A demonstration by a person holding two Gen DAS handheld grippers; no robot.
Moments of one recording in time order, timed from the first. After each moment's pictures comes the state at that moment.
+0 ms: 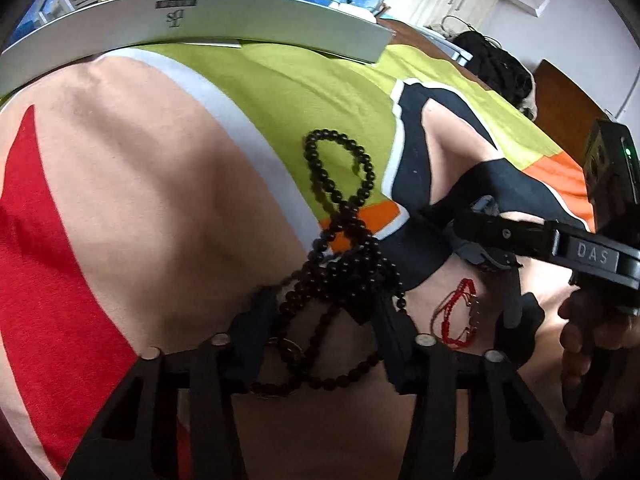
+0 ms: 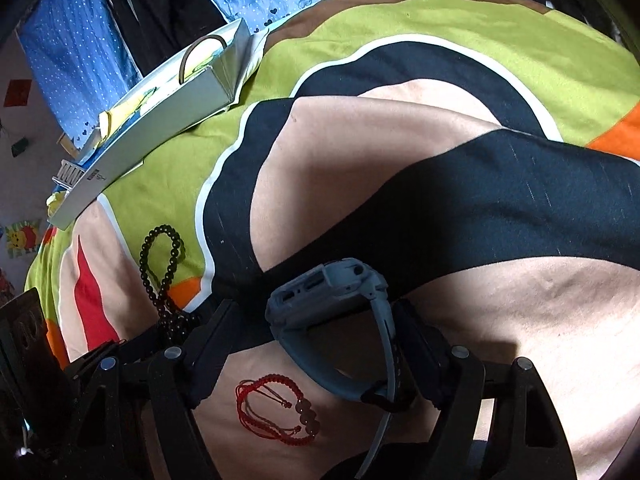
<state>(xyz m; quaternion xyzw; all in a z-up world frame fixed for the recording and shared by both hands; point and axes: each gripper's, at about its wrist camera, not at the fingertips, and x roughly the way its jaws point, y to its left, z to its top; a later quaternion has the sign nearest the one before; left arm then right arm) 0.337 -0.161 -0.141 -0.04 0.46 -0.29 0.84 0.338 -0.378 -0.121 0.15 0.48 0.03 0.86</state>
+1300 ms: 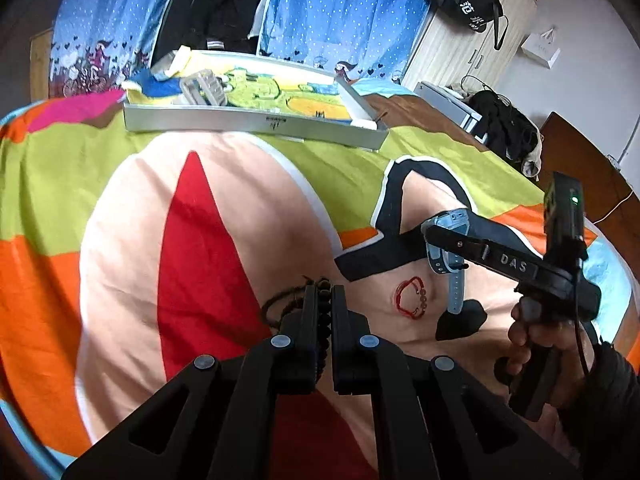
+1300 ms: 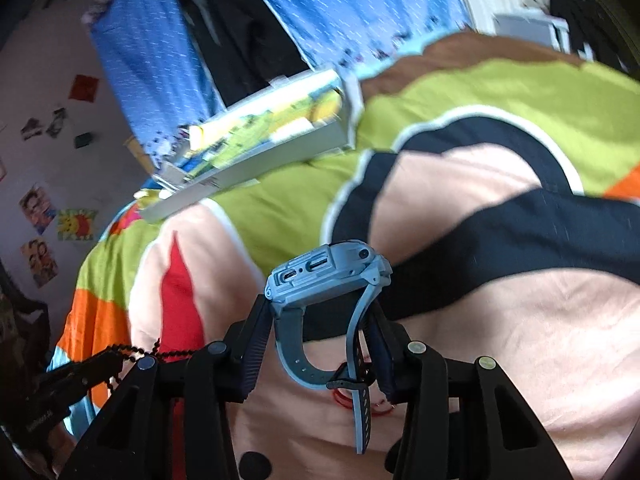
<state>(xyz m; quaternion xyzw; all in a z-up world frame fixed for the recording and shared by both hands) 0.236 -0.103 -0.035 -0.08 0.40 -0.22 0.89 0.285 -0.338 -0.069 0.15 0.38 0.14 0.90</state>
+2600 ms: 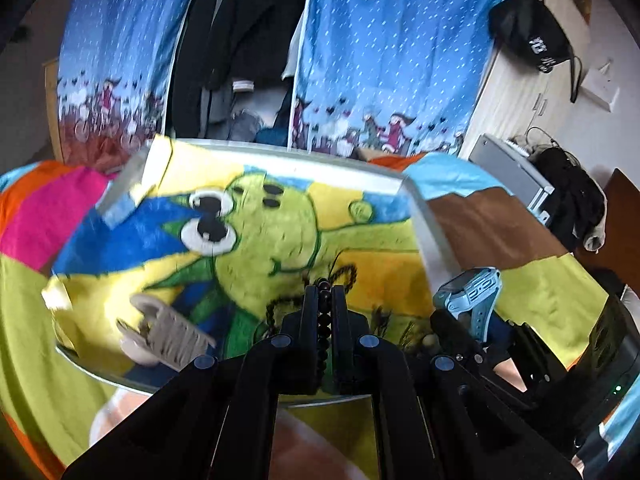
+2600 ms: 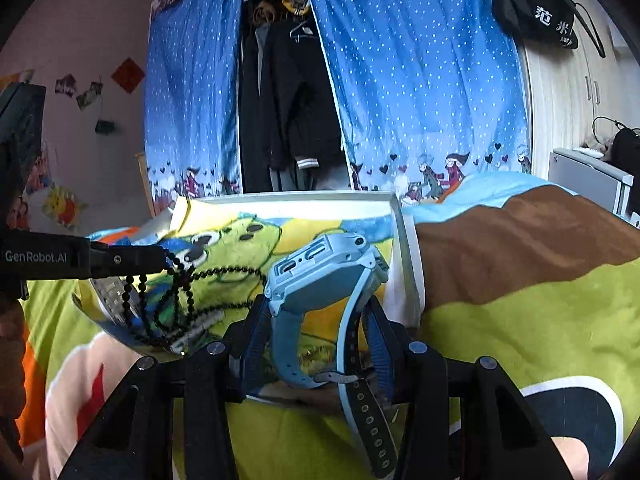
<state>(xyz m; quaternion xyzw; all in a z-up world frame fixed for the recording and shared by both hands) 0.481 -0.113 -0.001 -0.09 0.37 -0.14 0.91 0.456 -0.297 -0.053 0.01 0.23 0.14 0.96</state>
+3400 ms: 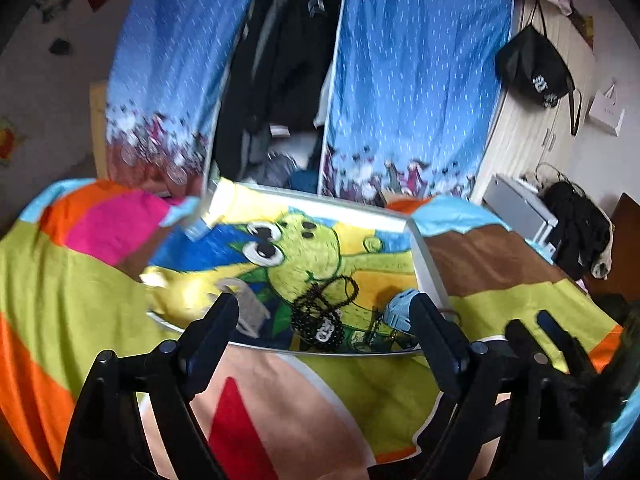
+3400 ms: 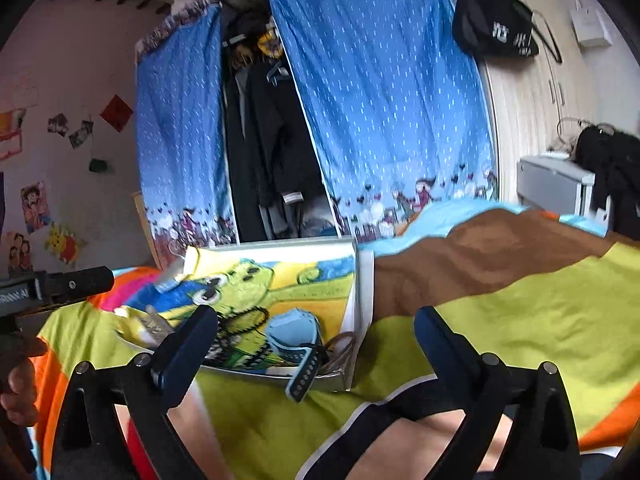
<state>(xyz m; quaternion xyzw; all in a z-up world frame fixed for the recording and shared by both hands) 0.376 -0.099 0.073 -0.09 0.29 -0.06 0.95 0.372 -0.346 0.026 0.06 0.19 0.12 0.97</state>
